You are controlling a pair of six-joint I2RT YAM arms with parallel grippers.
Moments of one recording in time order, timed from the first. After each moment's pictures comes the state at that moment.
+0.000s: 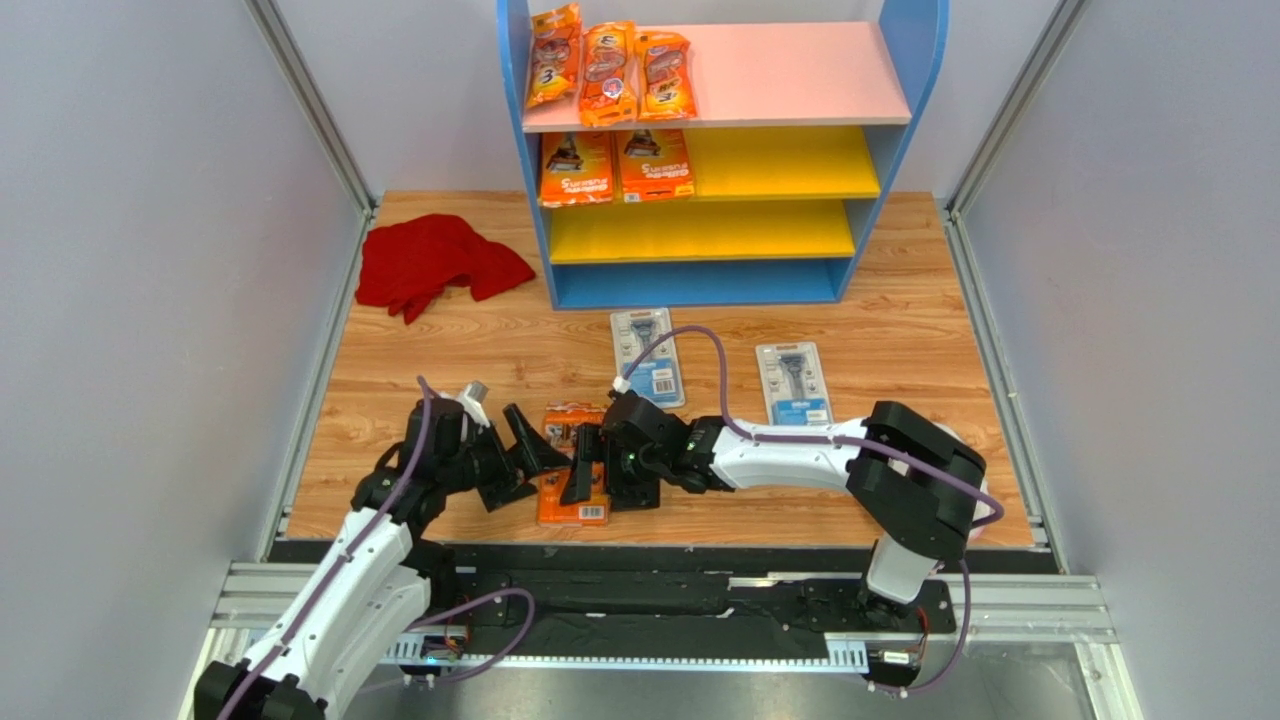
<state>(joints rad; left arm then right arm) -0.26 0.65 0.34 -0.47 0.46 -0.87 1.11 1.71 0.97 -0.10 -0.17 1.11</state>
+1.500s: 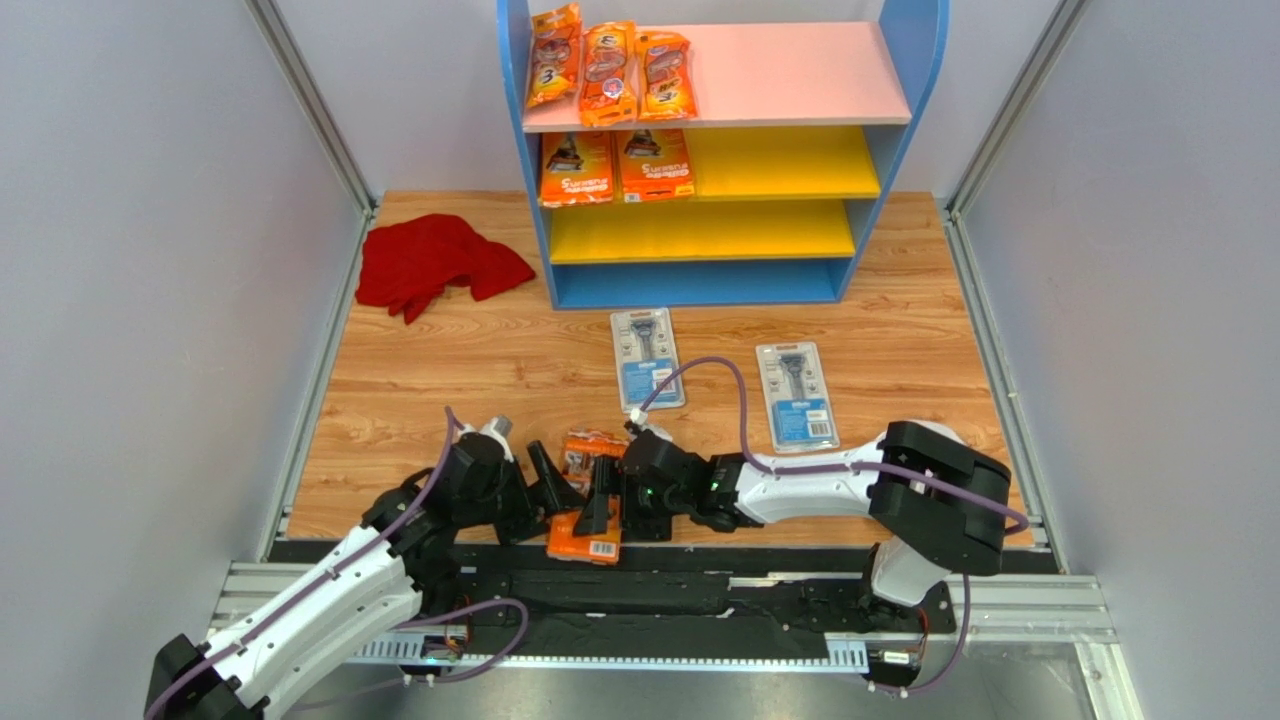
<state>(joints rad) -0.63 0.54 0.26 -0.52 0.21 -1.11 1.18 1.61 0.76 0.08 -0.12 1.21</state>
